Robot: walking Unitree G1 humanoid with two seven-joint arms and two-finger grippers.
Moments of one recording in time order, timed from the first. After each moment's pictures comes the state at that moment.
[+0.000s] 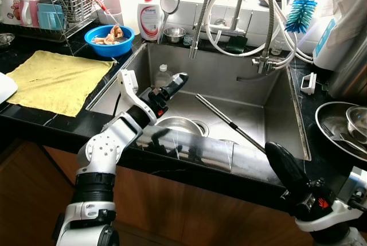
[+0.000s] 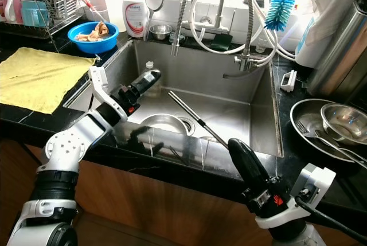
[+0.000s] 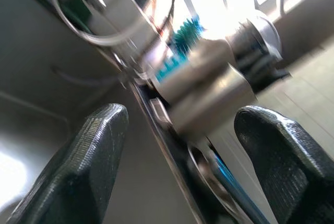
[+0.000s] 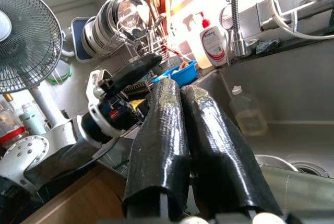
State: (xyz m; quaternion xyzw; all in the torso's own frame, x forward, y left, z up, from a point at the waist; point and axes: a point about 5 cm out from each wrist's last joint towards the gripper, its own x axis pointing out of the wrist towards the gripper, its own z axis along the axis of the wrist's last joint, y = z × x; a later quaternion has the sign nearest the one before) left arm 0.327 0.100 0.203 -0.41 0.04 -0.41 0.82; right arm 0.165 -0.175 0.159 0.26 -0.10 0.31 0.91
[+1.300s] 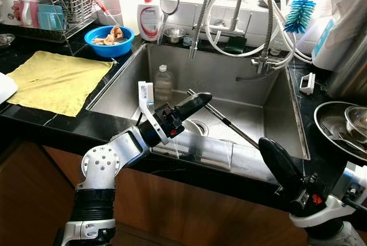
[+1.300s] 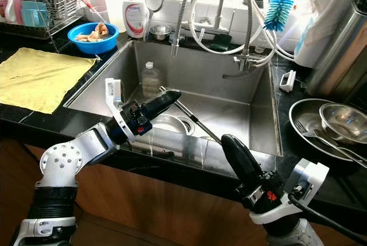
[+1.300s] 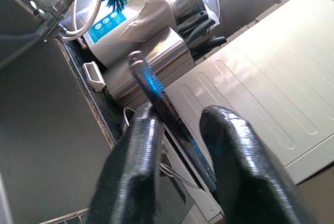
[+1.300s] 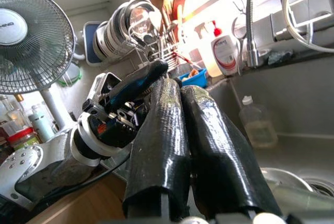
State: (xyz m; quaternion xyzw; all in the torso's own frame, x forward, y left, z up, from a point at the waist) left arm 0.298 0.082 0.208 -0.43 0.07 -0.51 0.74; right arm 0.171 -0.168 0.165 0.26 -0.12 0.32 0.90
